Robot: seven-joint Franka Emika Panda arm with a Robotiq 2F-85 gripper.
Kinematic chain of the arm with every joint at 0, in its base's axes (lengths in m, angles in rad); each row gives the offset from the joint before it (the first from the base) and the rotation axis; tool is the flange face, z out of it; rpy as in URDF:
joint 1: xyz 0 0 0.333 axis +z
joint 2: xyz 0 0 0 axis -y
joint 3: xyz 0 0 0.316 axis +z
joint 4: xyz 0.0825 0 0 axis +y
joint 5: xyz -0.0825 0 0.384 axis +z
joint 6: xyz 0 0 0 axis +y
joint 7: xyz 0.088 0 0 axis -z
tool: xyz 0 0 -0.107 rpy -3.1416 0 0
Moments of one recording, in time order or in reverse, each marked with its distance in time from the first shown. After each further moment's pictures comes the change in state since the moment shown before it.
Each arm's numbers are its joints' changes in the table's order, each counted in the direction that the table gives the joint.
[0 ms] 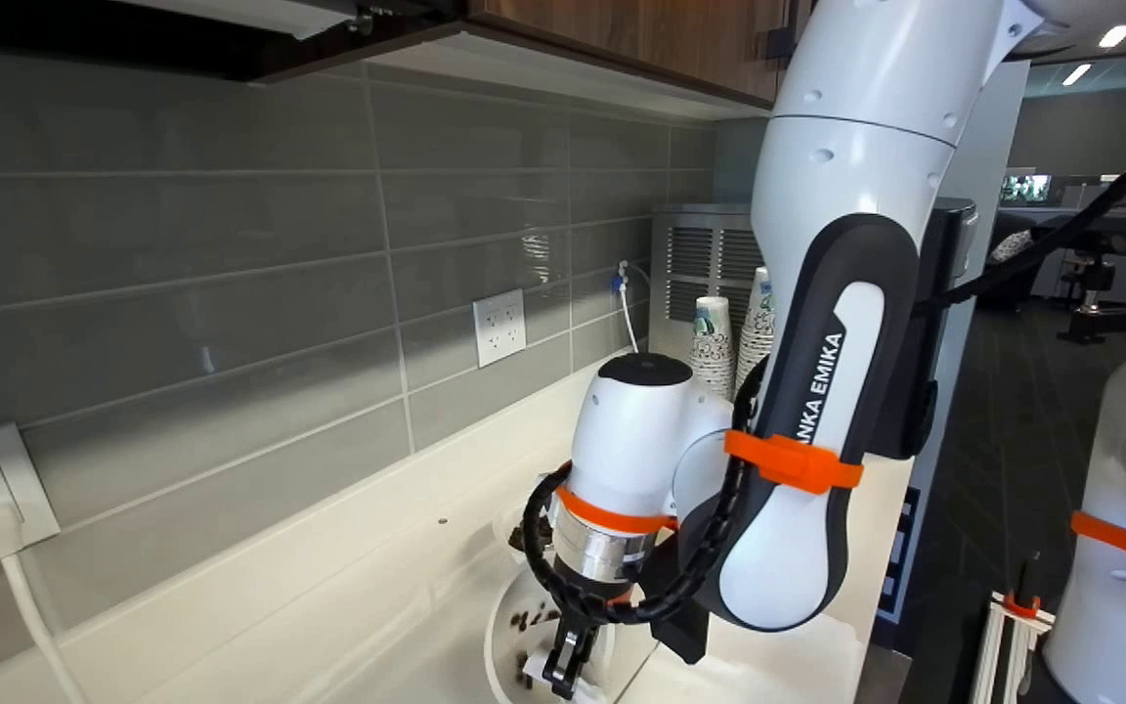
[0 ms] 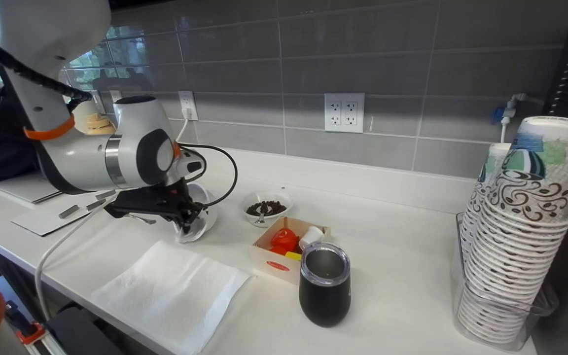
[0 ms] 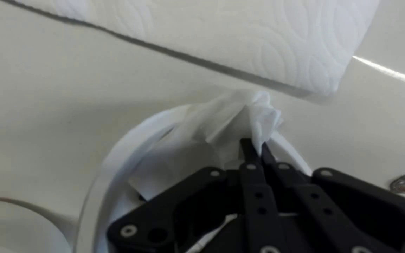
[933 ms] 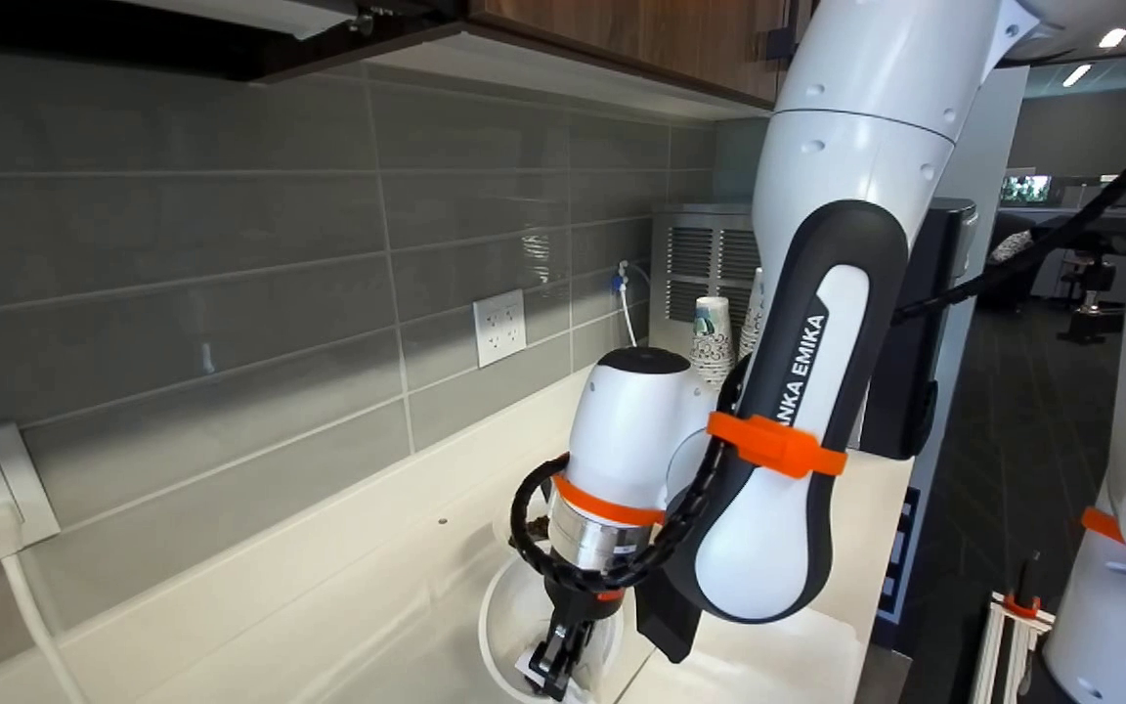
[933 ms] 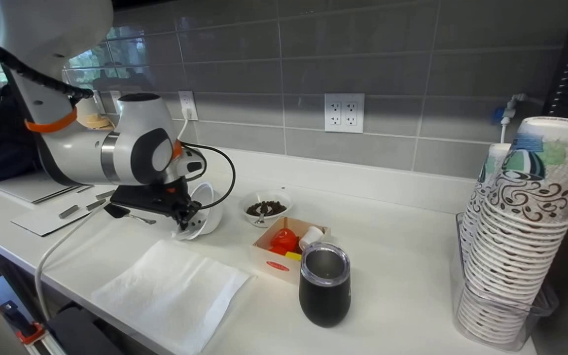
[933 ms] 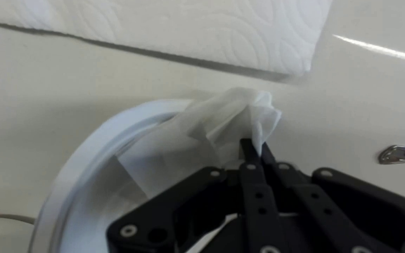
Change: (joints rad) arm -0.242 -0.007 0.256 -0.005 0.110 0.004 -0.001
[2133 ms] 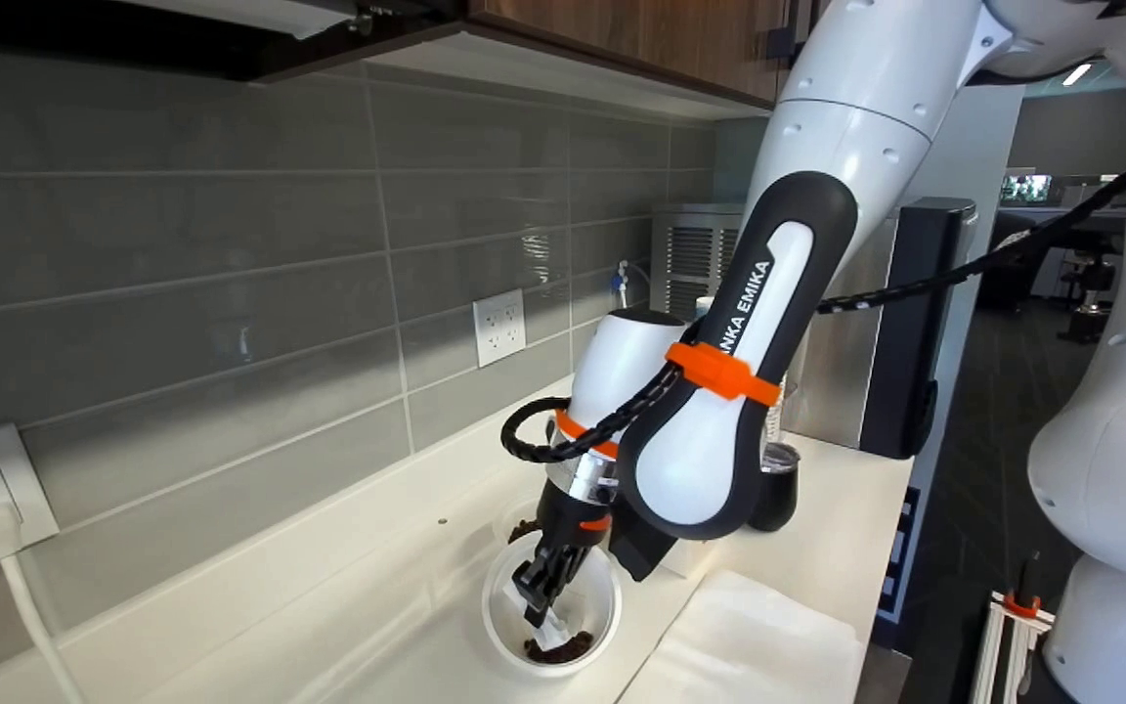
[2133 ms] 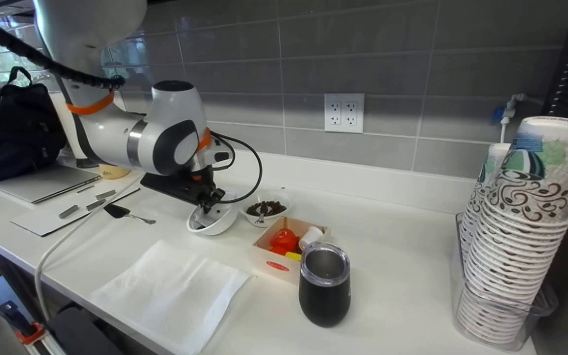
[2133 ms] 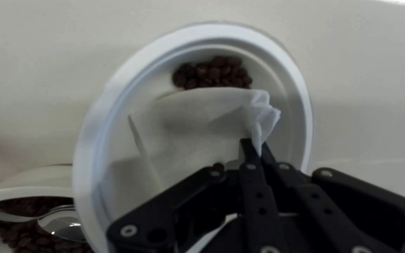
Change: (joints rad) arm -0.485 -0.053 0.349 -0.057 0.076 0.000 -0.106
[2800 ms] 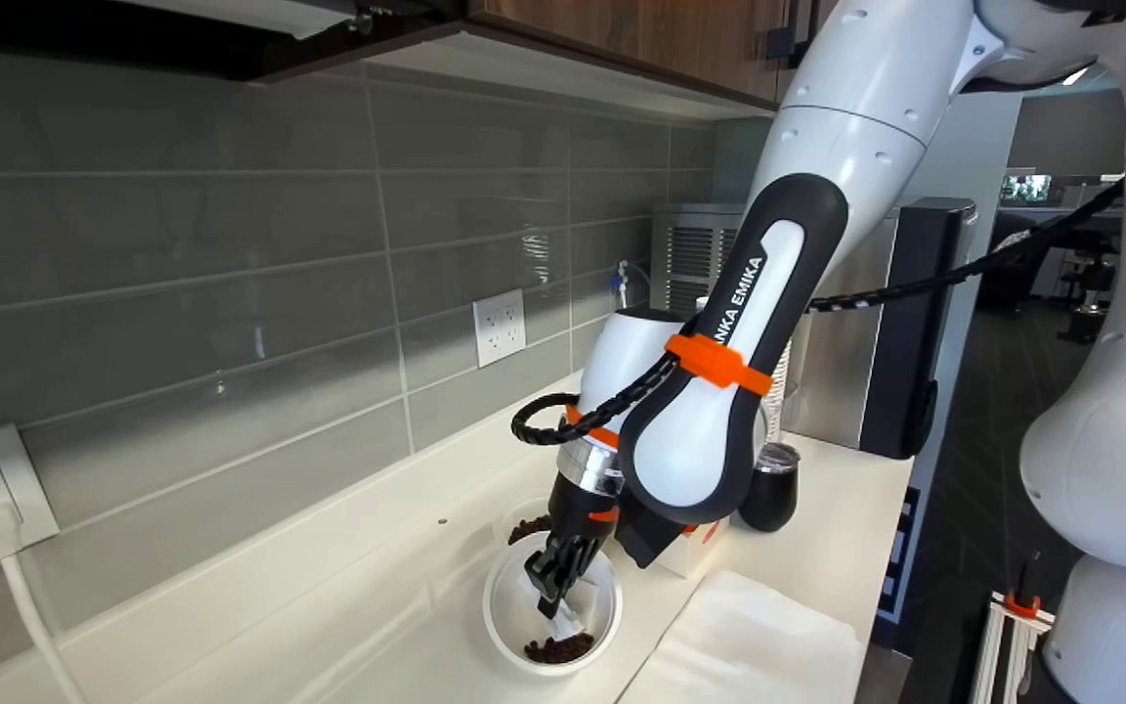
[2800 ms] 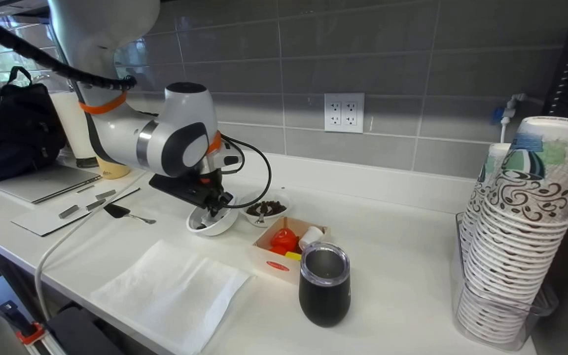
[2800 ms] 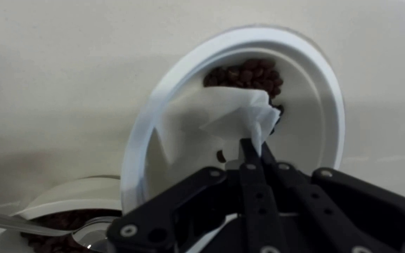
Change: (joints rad) arm -0.070 -0.022 0.014 -0.003 -0.001 0.027 -0.006
